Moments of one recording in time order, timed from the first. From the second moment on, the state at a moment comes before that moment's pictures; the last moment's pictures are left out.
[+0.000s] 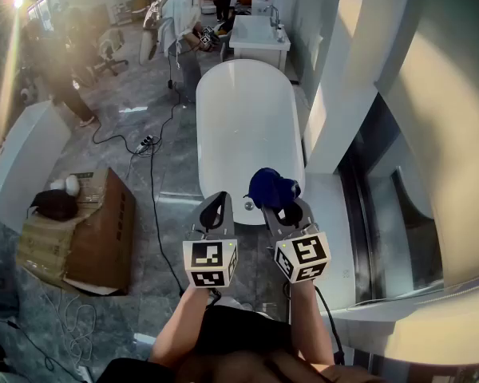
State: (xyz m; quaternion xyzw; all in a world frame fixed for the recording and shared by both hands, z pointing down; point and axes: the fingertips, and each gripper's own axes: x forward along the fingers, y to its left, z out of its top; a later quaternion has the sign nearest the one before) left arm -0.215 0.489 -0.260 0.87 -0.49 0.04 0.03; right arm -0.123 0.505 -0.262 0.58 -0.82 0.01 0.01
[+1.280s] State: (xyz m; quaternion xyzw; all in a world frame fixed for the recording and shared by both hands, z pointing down) left arm -0.213 0.450 -0.273 0.87 -0.49 -0.01 0.04; right arm -0.069 0.477 -0.280 0.61 -0.79 -0.02 0.00
